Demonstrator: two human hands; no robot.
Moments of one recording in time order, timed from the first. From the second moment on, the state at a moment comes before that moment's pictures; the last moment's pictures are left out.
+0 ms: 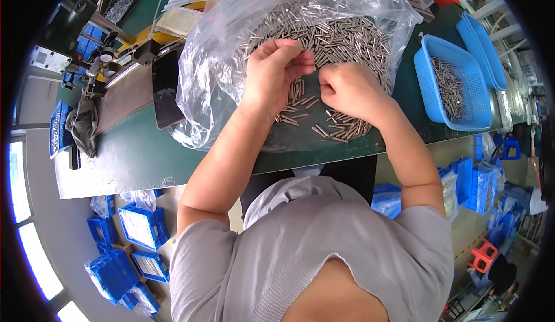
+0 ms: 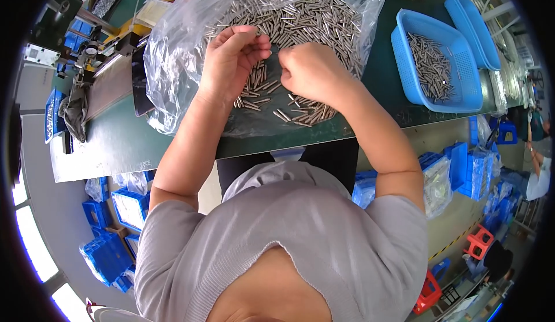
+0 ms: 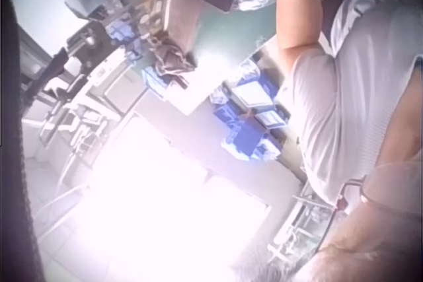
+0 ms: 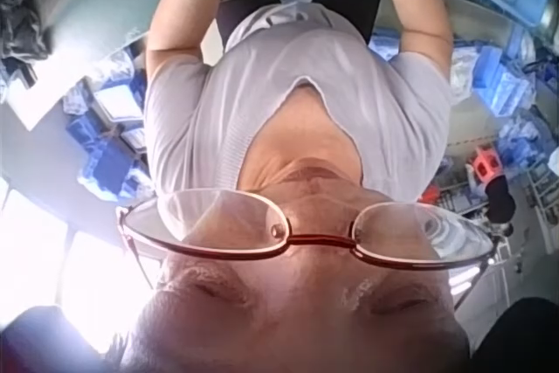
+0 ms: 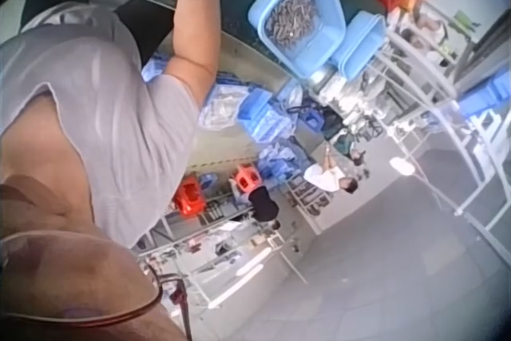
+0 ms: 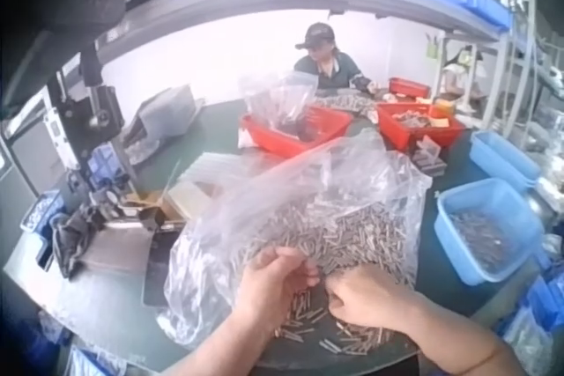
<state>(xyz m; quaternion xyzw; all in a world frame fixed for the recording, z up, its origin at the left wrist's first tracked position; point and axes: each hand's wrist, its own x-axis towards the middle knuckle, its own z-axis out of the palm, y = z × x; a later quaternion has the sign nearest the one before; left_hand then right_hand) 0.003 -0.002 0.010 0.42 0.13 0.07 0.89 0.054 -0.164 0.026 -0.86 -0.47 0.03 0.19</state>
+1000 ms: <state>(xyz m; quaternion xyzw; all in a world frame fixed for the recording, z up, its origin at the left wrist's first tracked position) 0.003 -0.001 0.008 0.41 0.13 0.04 0.90 0.049 -0.163 0.014 -0.82 -0.55 -0.03 0.12</state>
